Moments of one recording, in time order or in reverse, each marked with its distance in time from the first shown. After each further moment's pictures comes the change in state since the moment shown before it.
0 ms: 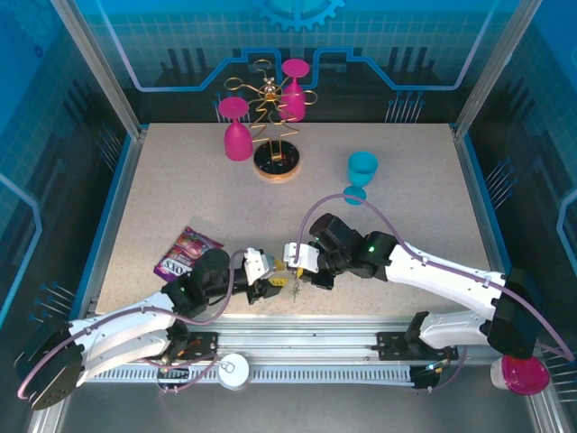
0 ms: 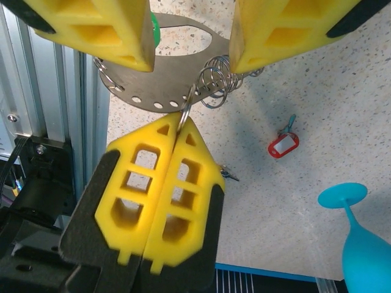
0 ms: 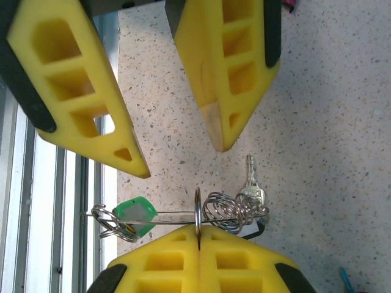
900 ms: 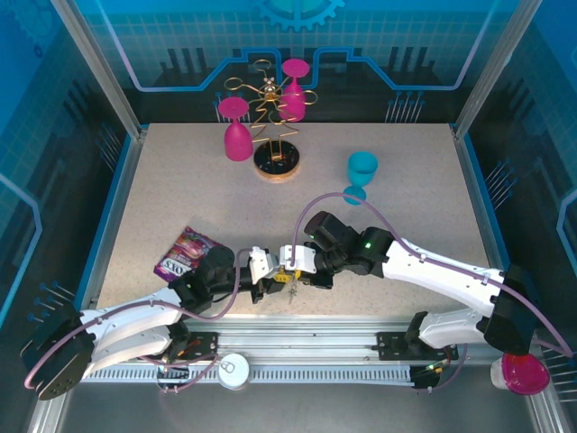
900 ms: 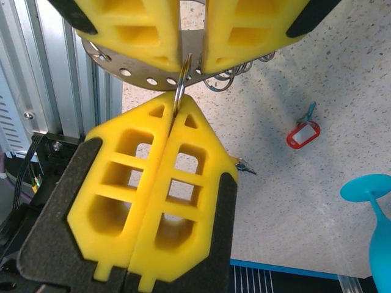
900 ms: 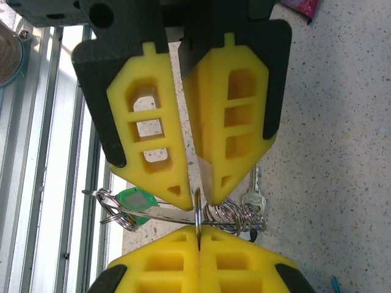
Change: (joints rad) left arm 0.000 0.088 0.012 0.093 0.062 -0.007; right arm 0.023 0.032 0.069 -0.072 -0.009 -0.062
